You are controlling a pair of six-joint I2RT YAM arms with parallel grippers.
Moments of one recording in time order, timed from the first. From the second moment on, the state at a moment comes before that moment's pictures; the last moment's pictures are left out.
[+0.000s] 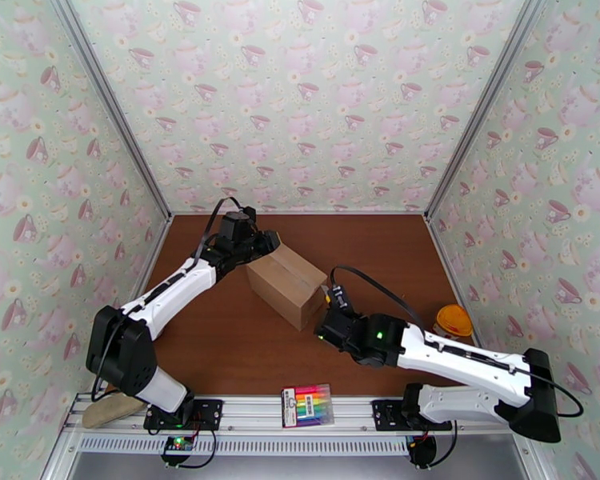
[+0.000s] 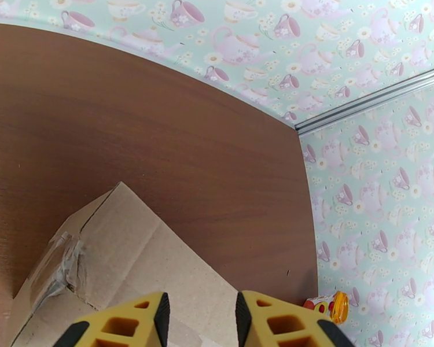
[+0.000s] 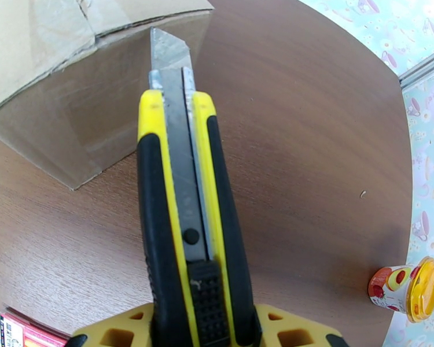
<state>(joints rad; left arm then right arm) -0.42 1.58 1.26 -0.24 0.22 -0.69 1.16 1.17 0.98 -1.07 0.61 0.64</state>
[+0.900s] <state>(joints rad) -0.42 1.58 1.26 -0.24 0.22 -0.70 1.16 1.18 0.99 -1.08 0.63 0.64</state>
